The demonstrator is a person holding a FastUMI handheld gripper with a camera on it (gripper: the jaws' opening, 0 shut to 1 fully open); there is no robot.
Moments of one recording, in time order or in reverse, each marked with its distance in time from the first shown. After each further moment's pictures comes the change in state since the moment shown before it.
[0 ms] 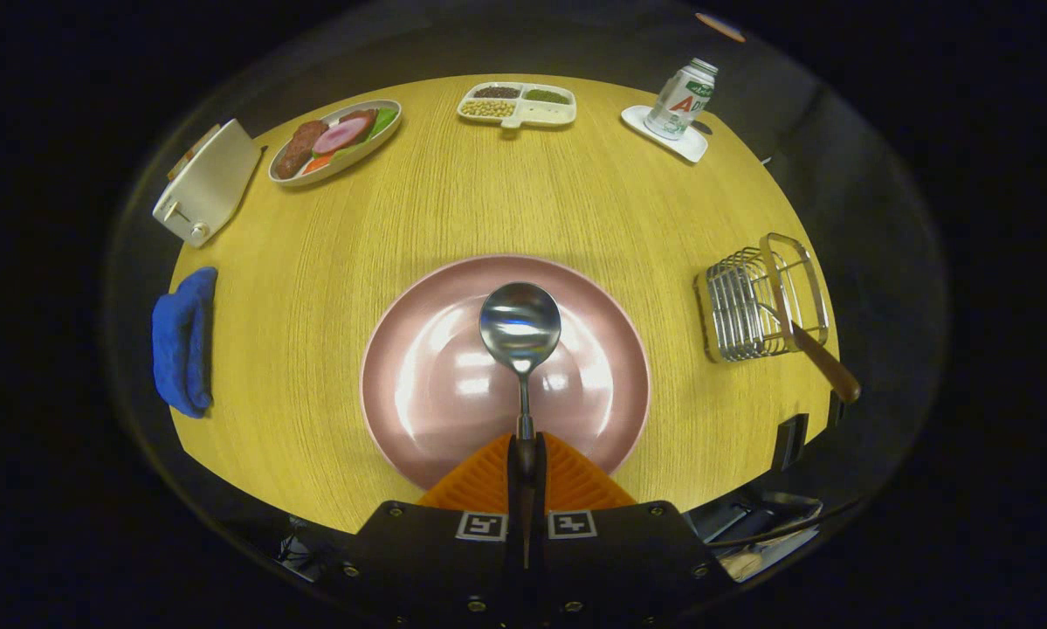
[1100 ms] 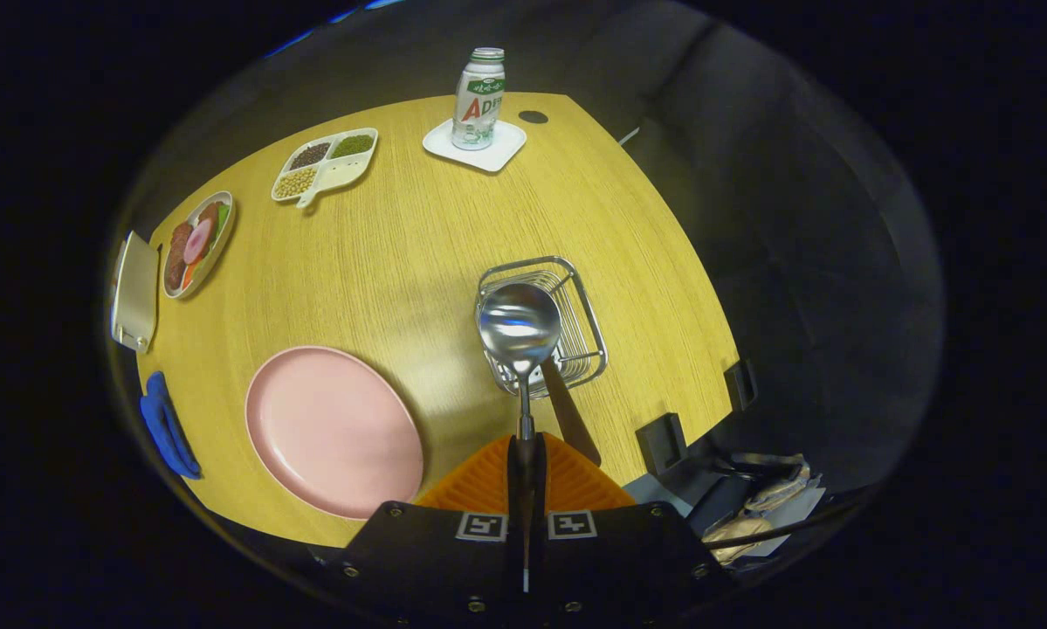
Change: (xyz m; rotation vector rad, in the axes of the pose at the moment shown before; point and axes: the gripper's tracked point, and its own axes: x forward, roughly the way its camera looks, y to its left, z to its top) arm -0.032 -0.168 0.025 0.220 0.053 -0.188
